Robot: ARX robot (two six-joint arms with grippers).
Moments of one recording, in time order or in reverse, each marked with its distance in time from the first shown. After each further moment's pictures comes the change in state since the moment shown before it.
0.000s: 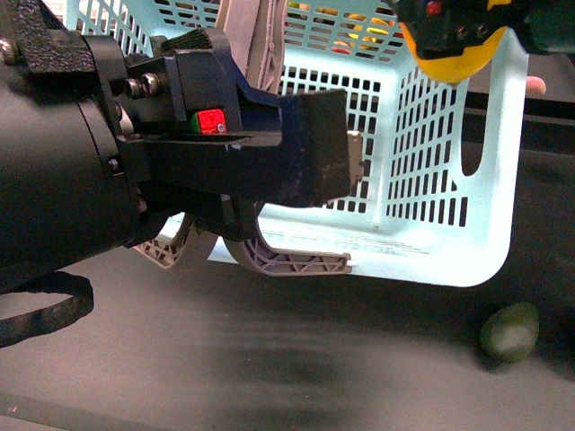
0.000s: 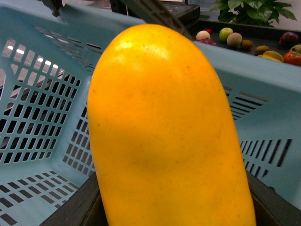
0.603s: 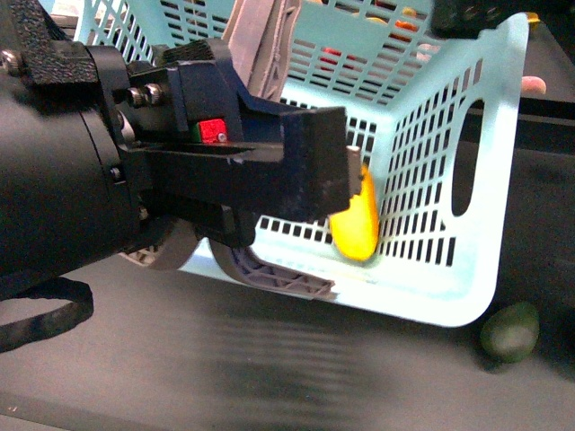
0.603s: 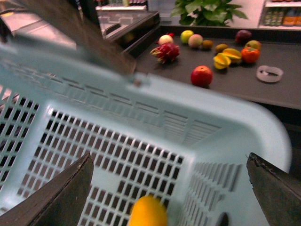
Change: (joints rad) left arm 0.000 0.002 -0.003 0.000 -0.004 0.002; right arm -0.071 -0.077 -0.077 0.078 0.148 0.063
